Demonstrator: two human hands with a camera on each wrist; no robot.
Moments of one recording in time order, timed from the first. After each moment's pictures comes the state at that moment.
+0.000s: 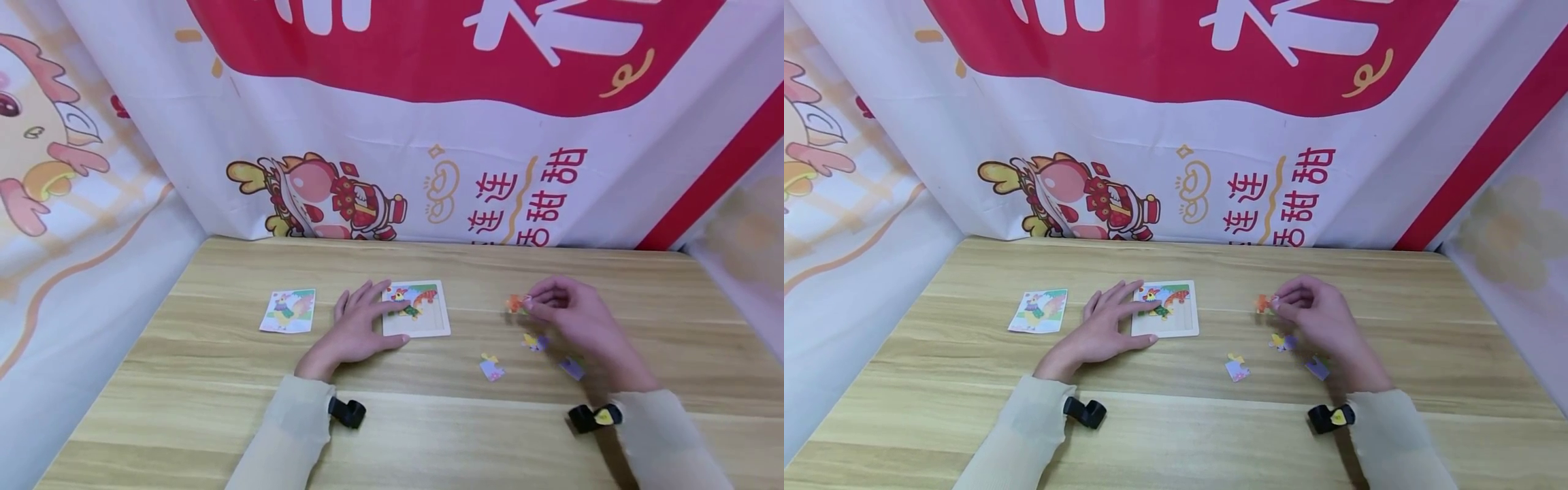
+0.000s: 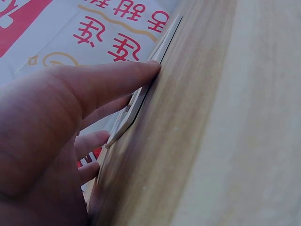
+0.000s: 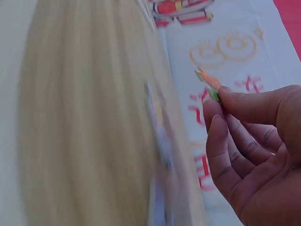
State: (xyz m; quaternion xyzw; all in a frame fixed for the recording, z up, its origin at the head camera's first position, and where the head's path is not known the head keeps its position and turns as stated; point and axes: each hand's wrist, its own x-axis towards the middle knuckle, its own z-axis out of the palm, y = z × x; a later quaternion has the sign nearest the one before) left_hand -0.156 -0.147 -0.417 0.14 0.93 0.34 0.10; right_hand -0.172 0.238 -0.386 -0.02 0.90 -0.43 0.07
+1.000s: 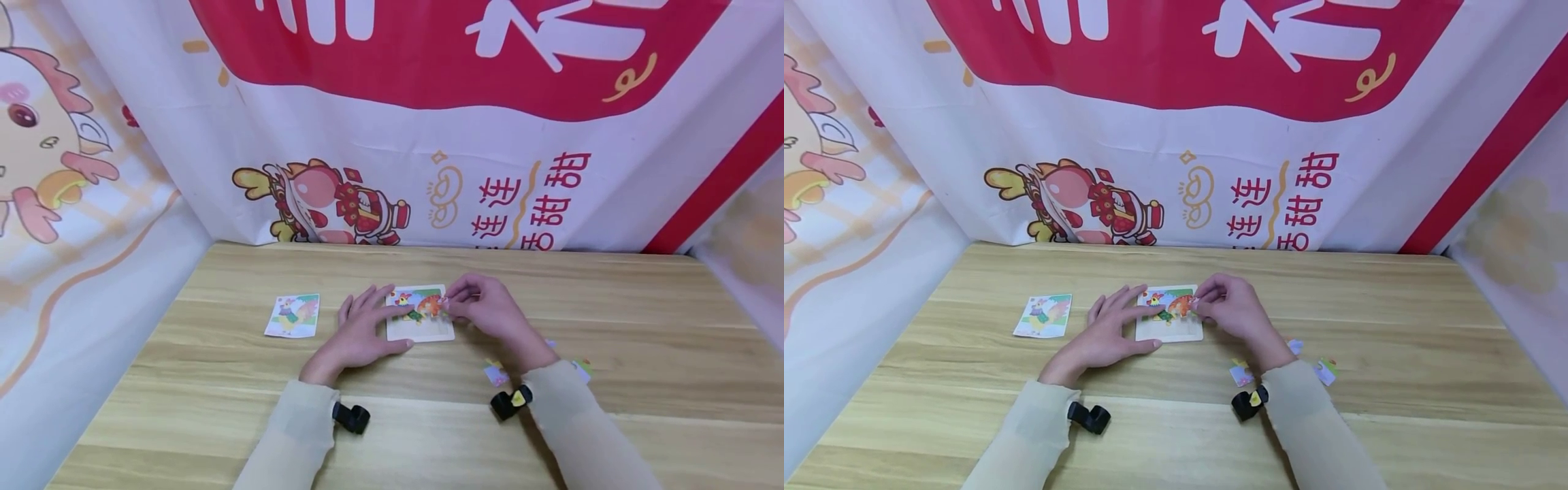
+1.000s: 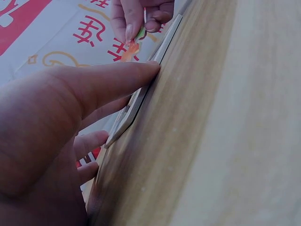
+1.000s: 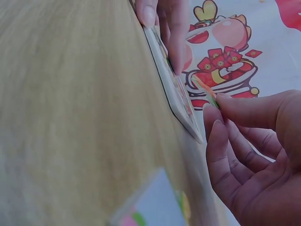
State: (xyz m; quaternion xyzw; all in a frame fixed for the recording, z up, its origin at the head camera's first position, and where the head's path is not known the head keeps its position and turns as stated) left_hand -0.155 -0.146 -0.418 0.14 0.93 0.33 0.09; right_hand -0.202 0.117 -0.401 -0.06 0.85 -0.50 0.12
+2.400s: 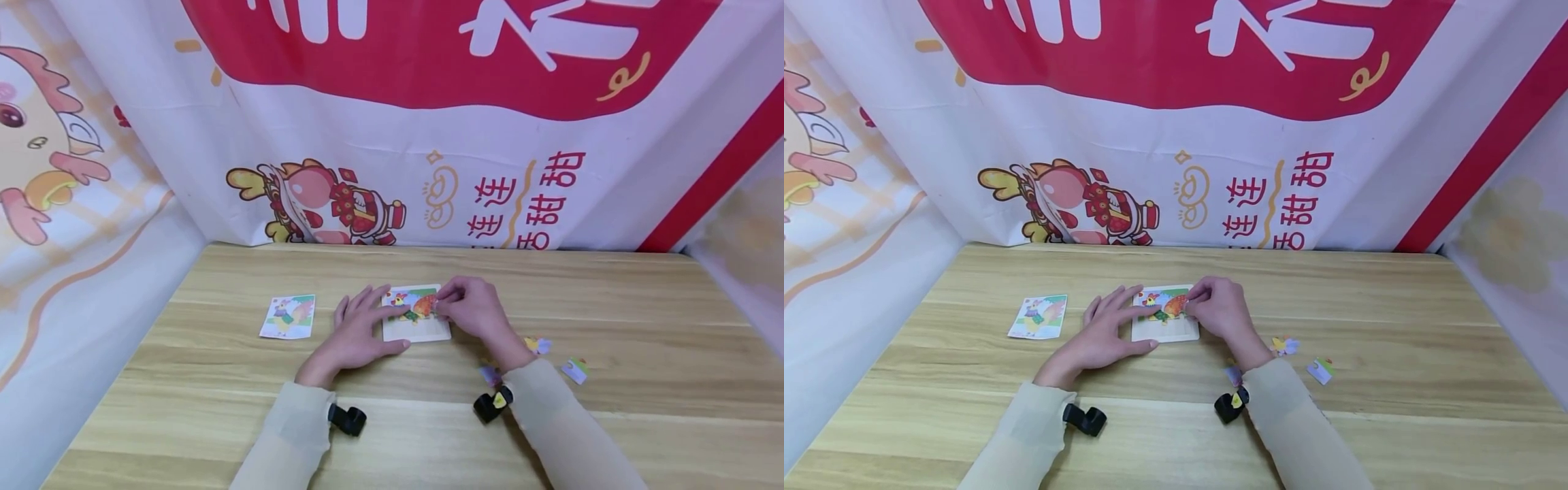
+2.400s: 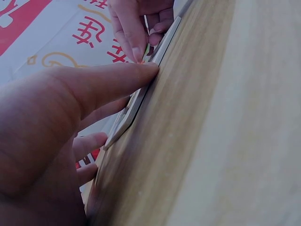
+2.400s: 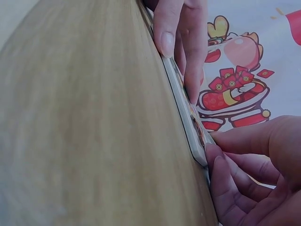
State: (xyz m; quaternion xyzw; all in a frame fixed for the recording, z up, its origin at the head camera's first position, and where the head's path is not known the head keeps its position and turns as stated) left_hand -0.155 -0.145 -0.418 0.14 0.93 0.34 0.09; right_hand -0.202 0.094 -0.405 -0.02 0.89 -0.44 0.07
